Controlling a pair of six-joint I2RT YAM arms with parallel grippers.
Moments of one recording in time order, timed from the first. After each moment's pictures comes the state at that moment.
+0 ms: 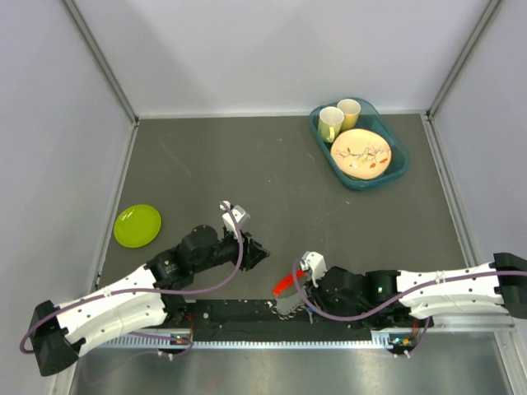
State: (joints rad) left arm -0.95 0.69 0.43 -0.07 0.11 -0.42; right arm 1.44 0.87 0.27 -0.15 0.14 0.53
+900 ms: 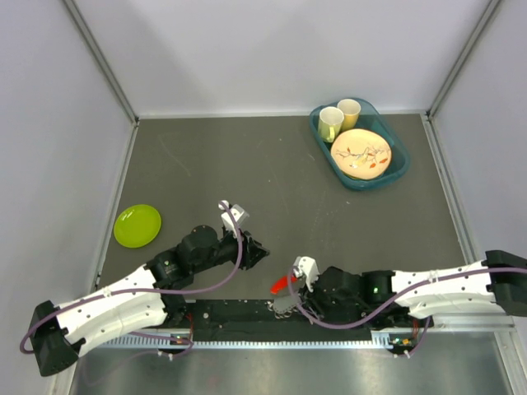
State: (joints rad) left arm -0.95 0.69 0.43 -0.06 0.09 -0.44; right arm 1.45 0.91 0.27 -0.03 0.04 0.43
